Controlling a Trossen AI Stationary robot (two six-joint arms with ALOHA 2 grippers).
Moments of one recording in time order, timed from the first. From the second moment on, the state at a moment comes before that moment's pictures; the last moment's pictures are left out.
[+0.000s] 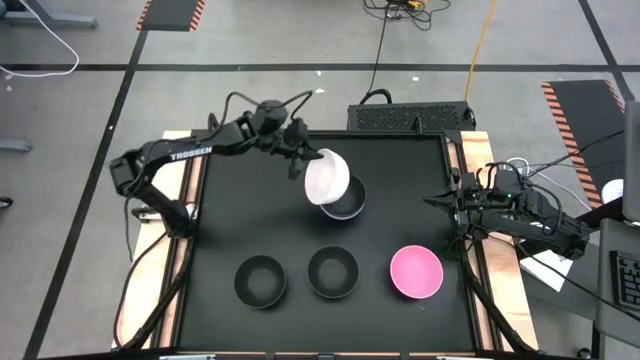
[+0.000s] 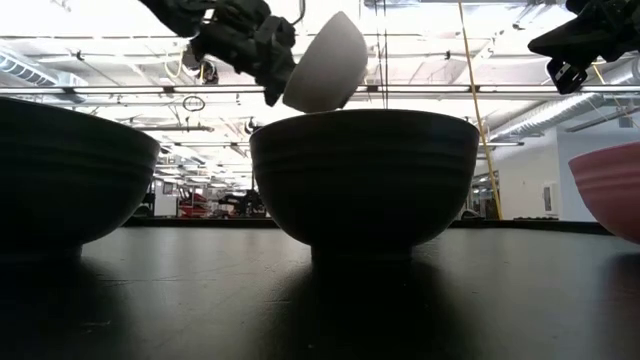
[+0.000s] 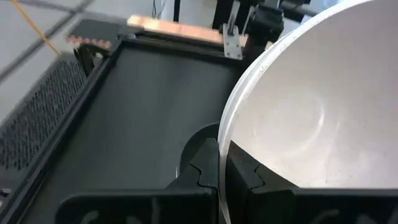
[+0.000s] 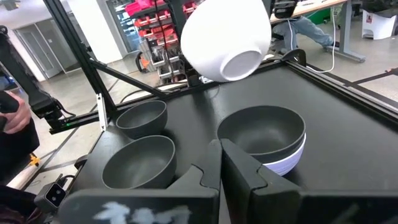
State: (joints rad) left arm 0.51 1.56 1.23 -0.20 0.50 0.10; right arm -0.29 0.03 0.42 -0.54 -0.25 0.25
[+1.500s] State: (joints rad) left arm 0.49 2.07 1.96 -0.92 0.47 0.24; right arm -0.29 0.03 0.42 -0.54 -0.25 0.25
